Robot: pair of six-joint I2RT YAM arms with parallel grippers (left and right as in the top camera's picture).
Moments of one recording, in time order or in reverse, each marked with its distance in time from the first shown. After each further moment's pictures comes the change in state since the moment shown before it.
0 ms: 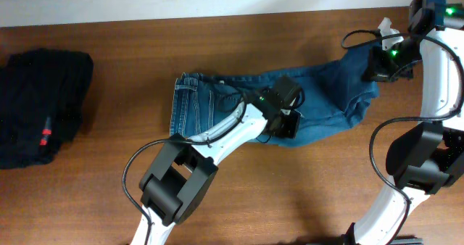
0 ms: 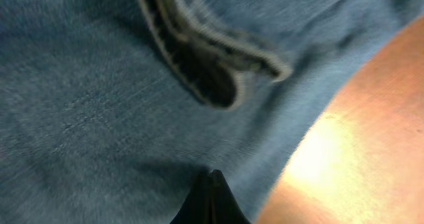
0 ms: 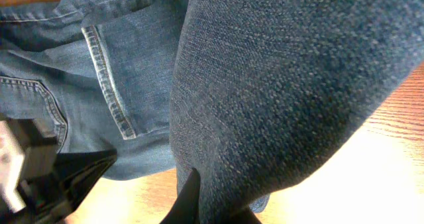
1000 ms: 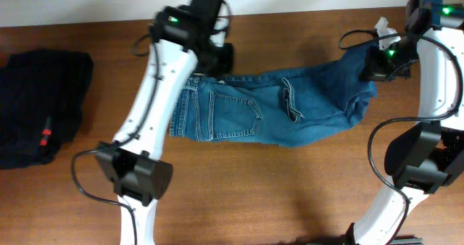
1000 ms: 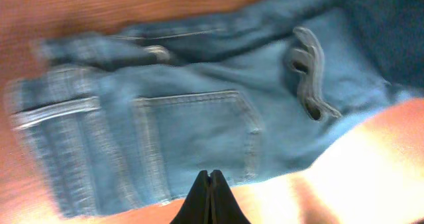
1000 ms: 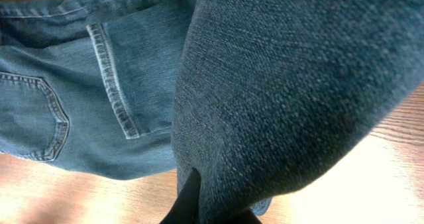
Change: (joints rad) left arm 0.350 0.000 0.758 -0.829 -0.069 0.190; right arm 0.014 0.000 0.000 0.002 0.000 -0.008
